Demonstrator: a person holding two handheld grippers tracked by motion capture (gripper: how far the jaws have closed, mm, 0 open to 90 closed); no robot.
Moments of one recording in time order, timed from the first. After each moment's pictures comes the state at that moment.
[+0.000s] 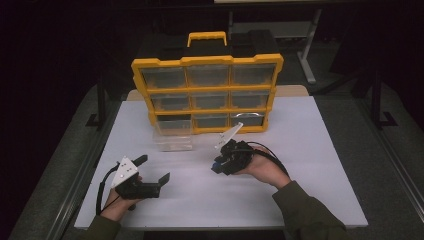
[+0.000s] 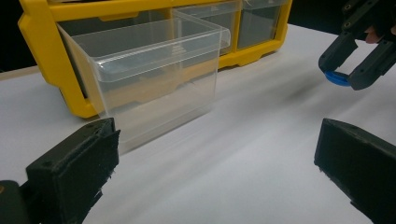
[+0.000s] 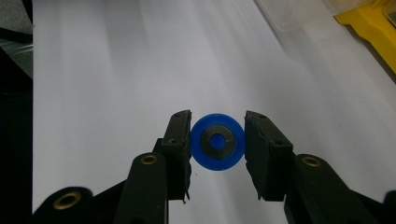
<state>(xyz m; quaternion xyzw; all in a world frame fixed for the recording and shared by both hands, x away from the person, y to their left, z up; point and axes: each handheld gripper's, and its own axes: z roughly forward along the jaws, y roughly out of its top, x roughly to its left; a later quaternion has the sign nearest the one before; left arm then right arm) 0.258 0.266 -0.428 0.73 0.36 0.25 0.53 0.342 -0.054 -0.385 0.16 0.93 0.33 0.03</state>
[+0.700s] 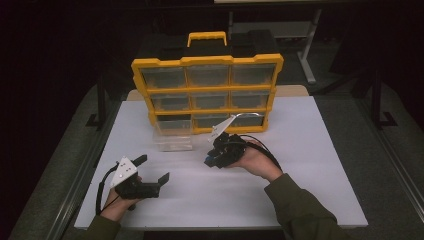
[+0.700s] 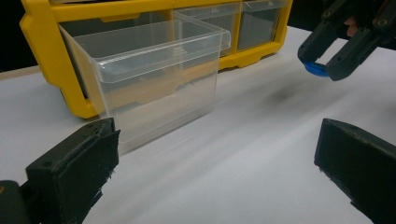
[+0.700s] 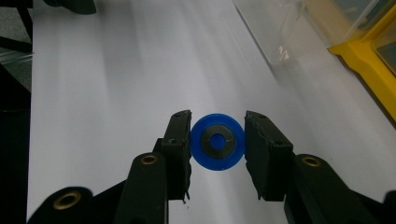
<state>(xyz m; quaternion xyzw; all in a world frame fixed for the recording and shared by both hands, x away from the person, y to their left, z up) 0.258 0.268 -0.427 0.74 0.36 0.25 0.52 0.357 -0.037 -0.374 0.15 0.93 0.35 0.03</state>
